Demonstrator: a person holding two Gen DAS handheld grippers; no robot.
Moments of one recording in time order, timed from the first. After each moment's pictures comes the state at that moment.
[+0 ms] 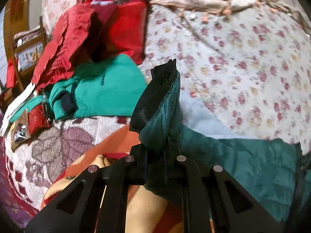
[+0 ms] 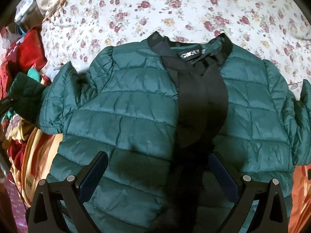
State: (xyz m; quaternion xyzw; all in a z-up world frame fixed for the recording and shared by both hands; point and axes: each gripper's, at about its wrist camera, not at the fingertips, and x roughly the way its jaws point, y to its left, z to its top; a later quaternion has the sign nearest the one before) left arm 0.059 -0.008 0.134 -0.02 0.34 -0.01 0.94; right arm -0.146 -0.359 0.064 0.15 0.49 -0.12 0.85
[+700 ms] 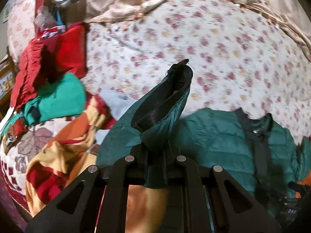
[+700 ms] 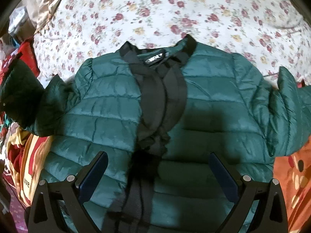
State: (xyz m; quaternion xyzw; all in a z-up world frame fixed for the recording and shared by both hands) left arm -0.039 -0.140 0.167 0.04 0.33 -0.14 0.93; right arm -0.190 -0.401 0.076 0.17 0.47 -0.15 0.85
